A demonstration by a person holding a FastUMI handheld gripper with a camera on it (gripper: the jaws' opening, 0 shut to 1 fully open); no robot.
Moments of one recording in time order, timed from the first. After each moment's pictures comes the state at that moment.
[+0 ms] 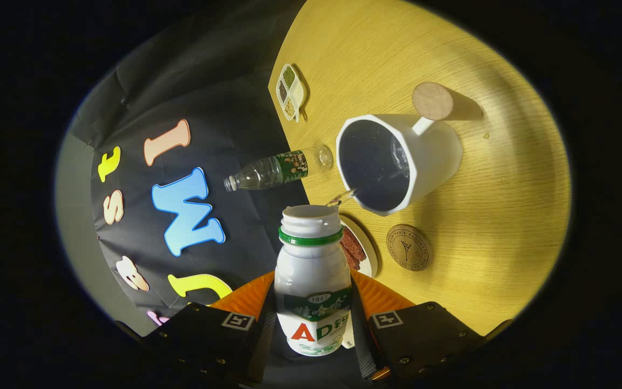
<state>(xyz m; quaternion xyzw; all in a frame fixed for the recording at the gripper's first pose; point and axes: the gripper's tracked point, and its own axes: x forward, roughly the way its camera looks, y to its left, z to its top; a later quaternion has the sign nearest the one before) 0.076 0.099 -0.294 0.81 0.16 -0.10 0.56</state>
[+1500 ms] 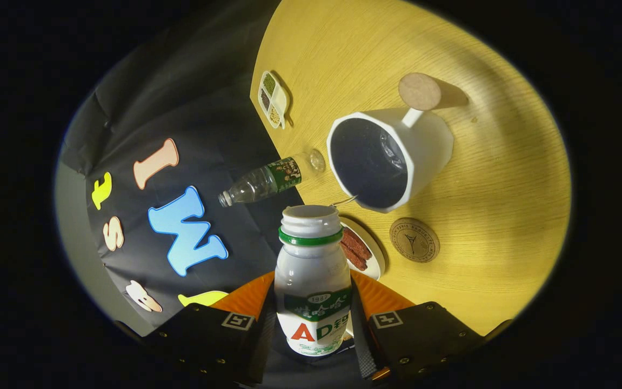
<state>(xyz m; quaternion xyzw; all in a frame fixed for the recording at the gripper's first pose) 0.085 0.094 -0.288 0.84 0.16 -0.12 0.51</state>
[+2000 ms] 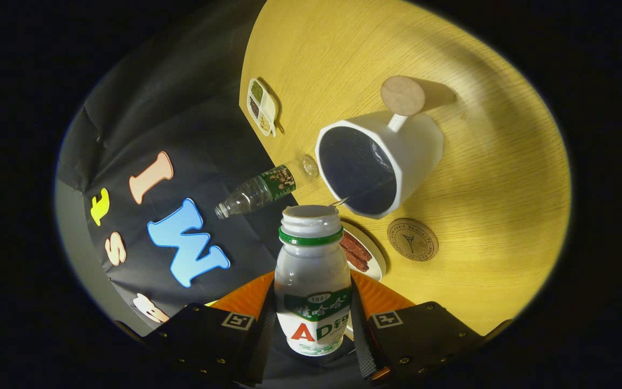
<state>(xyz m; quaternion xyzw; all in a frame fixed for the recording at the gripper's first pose) 0.082 0.085 -0.295 0.85 0.15 -0.14 0.48</state>
